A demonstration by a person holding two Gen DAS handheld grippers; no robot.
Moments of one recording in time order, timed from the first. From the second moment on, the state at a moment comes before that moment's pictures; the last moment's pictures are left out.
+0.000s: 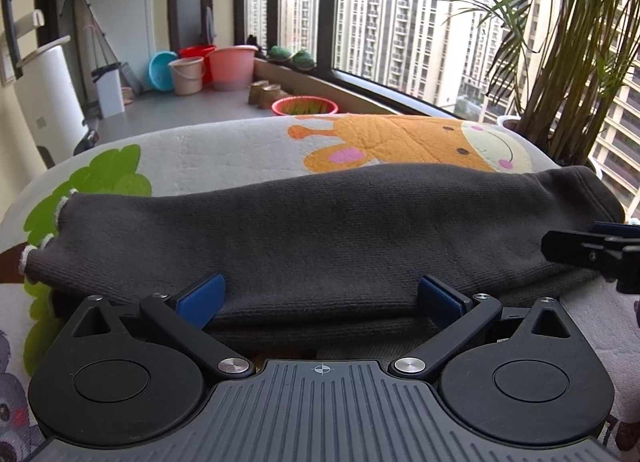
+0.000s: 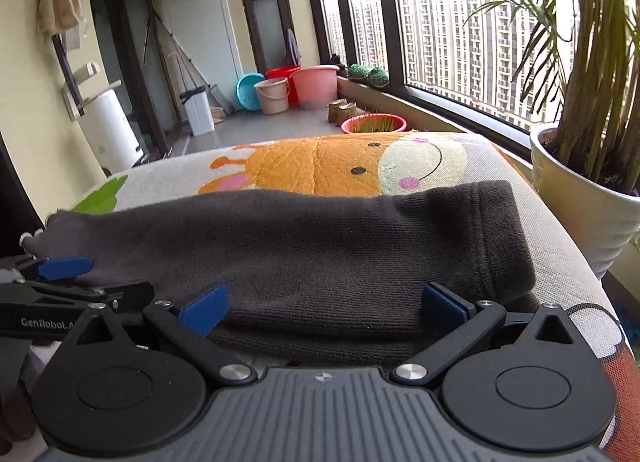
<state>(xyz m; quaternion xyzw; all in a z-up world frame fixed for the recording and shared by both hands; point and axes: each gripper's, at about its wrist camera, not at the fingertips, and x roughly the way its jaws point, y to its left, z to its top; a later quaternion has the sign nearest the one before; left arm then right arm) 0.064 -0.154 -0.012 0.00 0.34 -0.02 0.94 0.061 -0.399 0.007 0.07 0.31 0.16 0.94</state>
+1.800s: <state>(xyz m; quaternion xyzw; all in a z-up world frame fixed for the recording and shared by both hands) 0.044 -0.010 -0.005 -0.35 0.32 0.11 0.88 0.073 -0.411 -0.010 0.18 0.29 0.20 0.92</state>
